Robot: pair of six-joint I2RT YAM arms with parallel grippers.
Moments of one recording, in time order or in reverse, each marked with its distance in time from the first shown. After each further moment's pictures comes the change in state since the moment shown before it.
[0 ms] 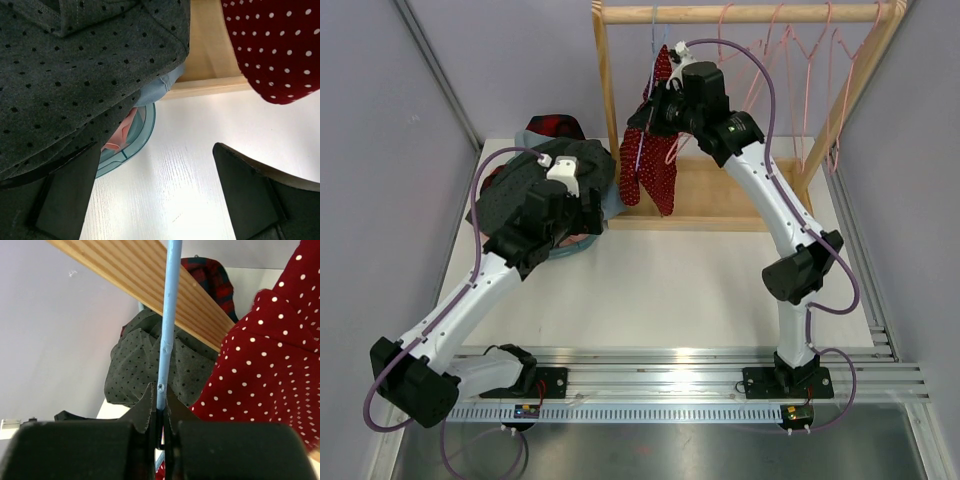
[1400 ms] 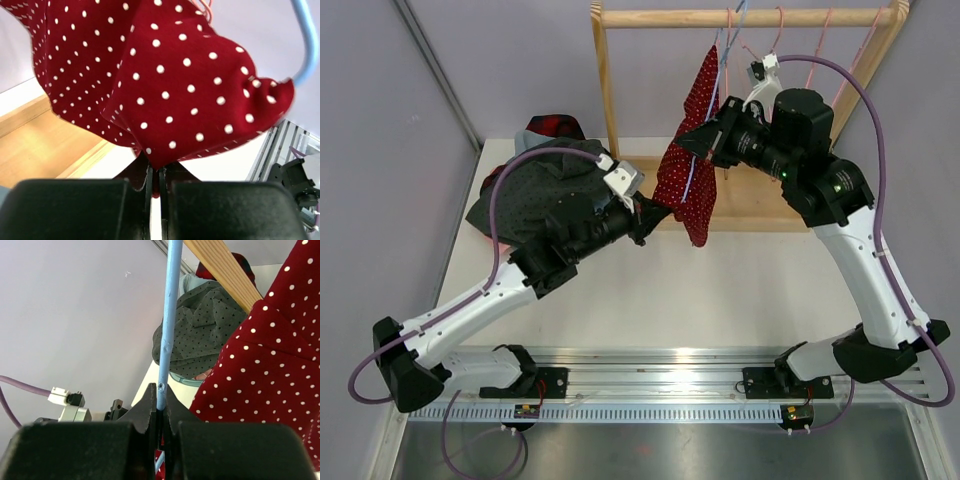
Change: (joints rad) left arm -0.367 0.021 0.038 0.481 0.298 0.095; right arm 0.000 -0.607 -0.410 -0.066 0.006 0.100
